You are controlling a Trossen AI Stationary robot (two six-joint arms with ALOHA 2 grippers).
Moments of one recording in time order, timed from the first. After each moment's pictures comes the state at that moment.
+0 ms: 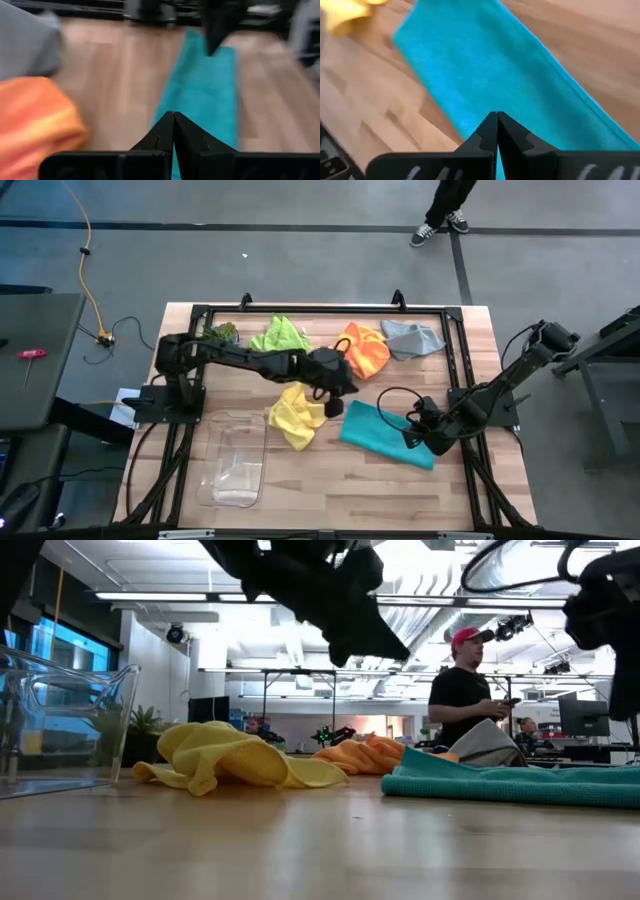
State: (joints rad) left arm 0.18 1.87 1.28 0.01 0.18 -0.02; right arm 0.68 1.06 0.55 -0.63 0.35 1.77
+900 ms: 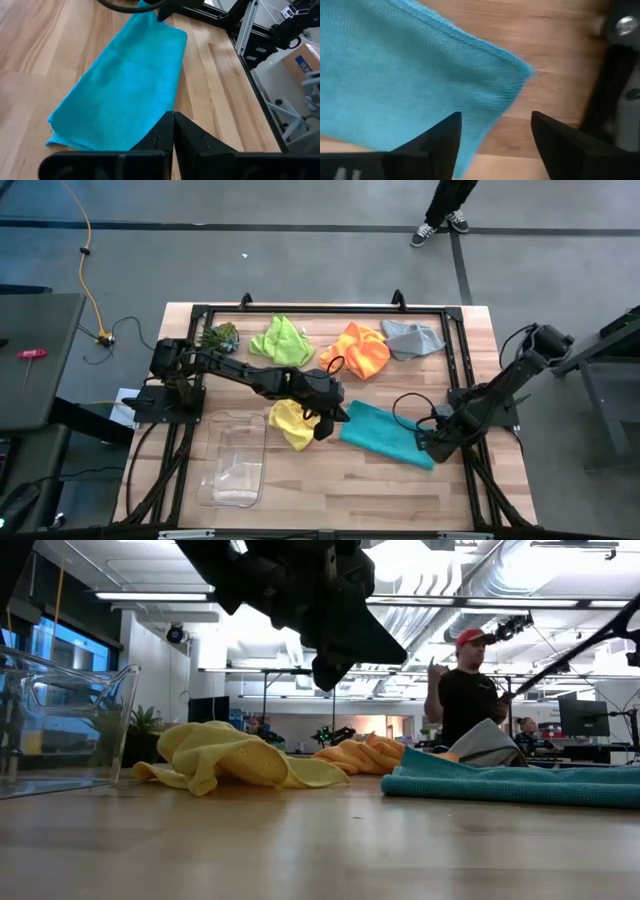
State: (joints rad) left arm 0.07 1.86 1.14 0.15 0.26 -0.27; right arm 0.75 1.21 0.60 -0.91 -0.04 2.20
